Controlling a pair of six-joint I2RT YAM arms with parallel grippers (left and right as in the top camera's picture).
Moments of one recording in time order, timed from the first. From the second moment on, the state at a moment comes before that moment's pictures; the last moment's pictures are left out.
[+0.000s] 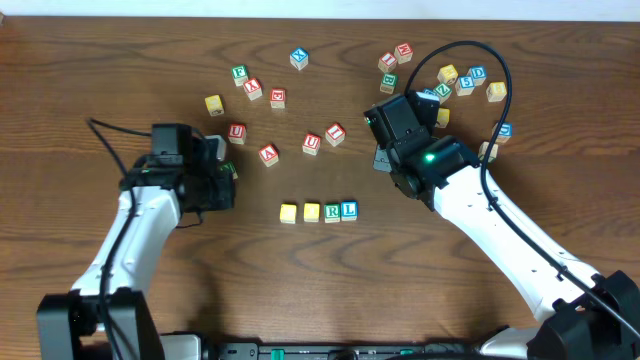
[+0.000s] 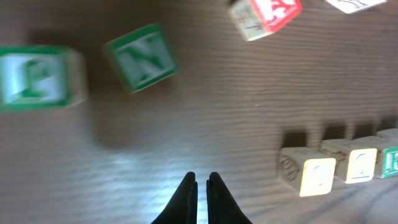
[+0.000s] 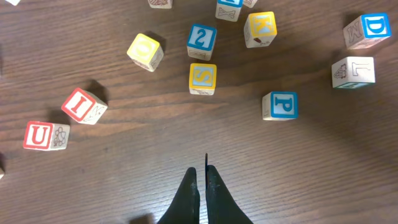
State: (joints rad) left arm 0.01 1.49 0.87 -0.63 0.31 -0.04; right arm 0.55 1.58 1.26 -0.75 0.40 0.69
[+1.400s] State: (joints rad) left arm -0.38 1.69 0.87 -0.57 0.07 -0.08; right arm 0.55 1.58 1.25 -0.75 0.40 0.69
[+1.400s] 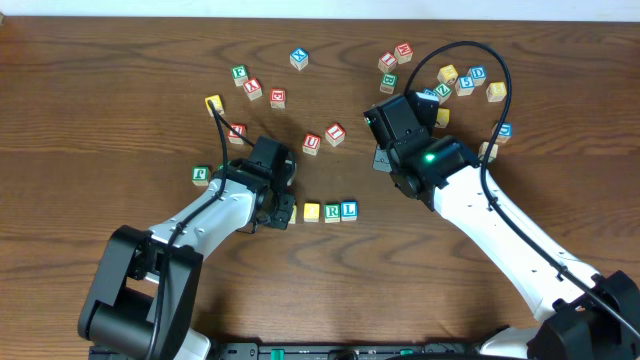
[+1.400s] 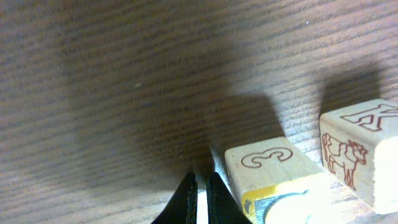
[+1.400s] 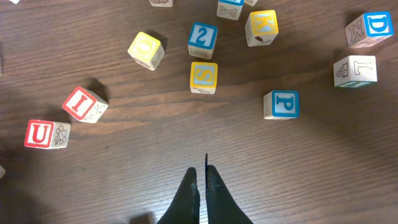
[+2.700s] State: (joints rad) left arm -0.40 1.69 0.87 -0.57 0.10 -0.15; right arm 0.55 1.58 1.25 -0.75 0.39 0.69
